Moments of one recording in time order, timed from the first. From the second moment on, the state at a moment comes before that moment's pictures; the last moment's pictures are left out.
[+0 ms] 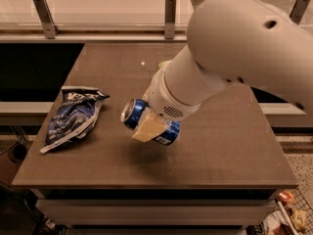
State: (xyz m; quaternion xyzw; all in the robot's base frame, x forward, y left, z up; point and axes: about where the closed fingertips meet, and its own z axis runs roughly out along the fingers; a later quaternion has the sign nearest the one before) arm 0.451 0.022 0.897 -0.63 0.71 0.08 0.29
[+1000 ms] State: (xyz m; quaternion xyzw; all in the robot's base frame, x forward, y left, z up) arm 0.440 0.069 0.835 -0.70 0.70 0.00 0.14
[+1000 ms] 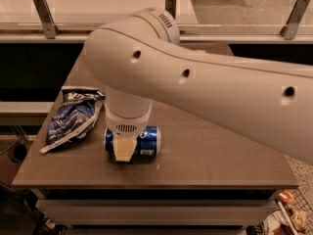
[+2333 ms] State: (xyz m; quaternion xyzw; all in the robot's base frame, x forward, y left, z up) arm 0.437 0.083 0.830 -0.72 0.69 0.00 0.12
